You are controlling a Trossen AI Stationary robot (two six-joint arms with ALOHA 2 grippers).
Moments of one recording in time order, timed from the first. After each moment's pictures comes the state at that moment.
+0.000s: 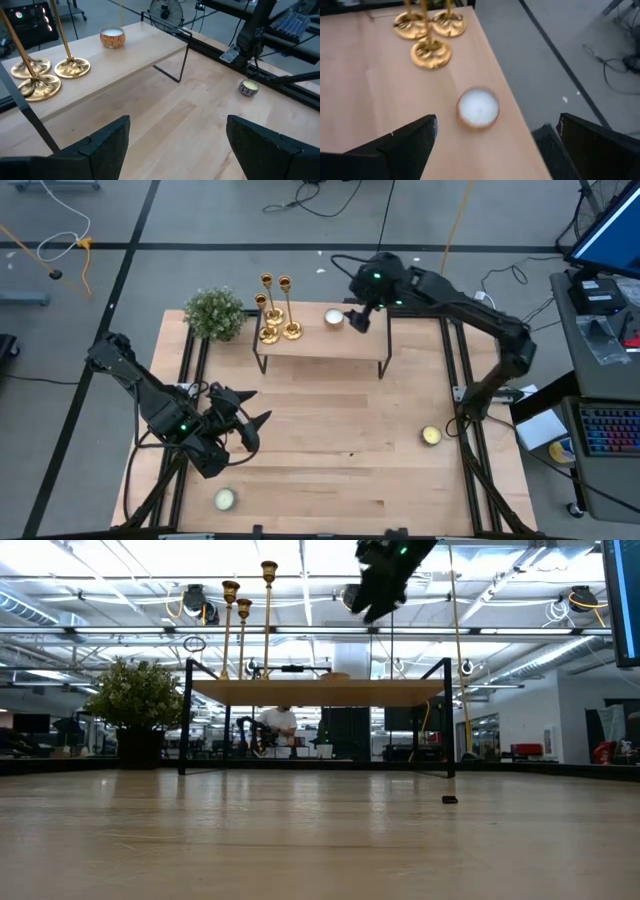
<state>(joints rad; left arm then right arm) -0.70 1.31 1.24 -0.99 -1.07 -1.19 -0.50 1.61 1.72 -0.83 0.03 -0.17</state>
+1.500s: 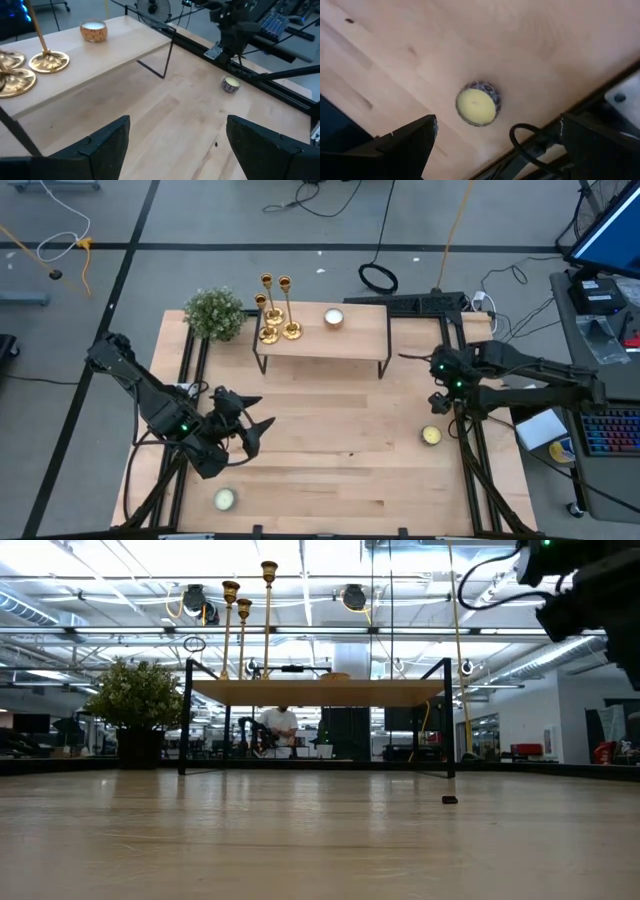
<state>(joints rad) -0.70 1.31 1.24 -0.87 -1.02 -1.12 -0.30 0.80 0.78 -1.38 -0.31 0.64</state>
